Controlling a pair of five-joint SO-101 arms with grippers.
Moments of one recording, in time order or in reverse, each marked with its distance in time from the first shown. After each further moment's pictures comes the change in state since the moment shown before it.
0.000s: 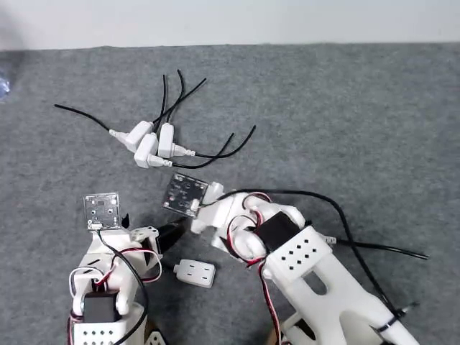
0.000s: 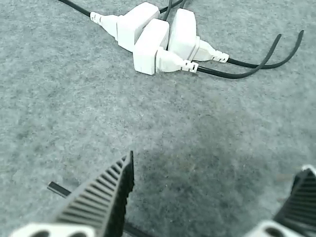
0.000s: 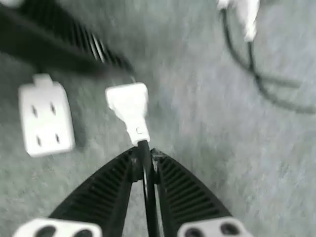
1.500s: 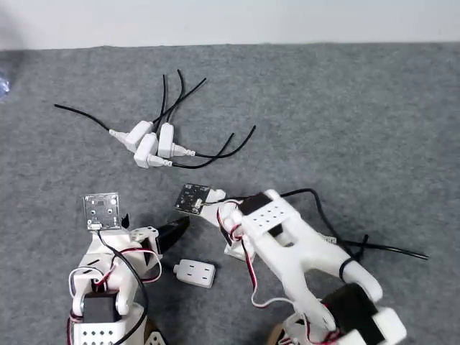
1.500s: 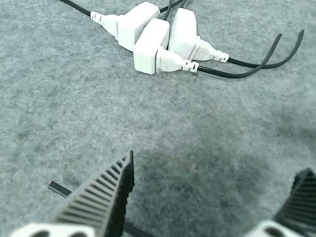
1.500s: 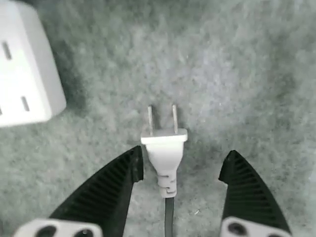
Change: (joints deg) left arm -0.1 0.0 0.0 0.0 -0.1; right arm 3.1 28.7 -4.3 -0.4 3.4
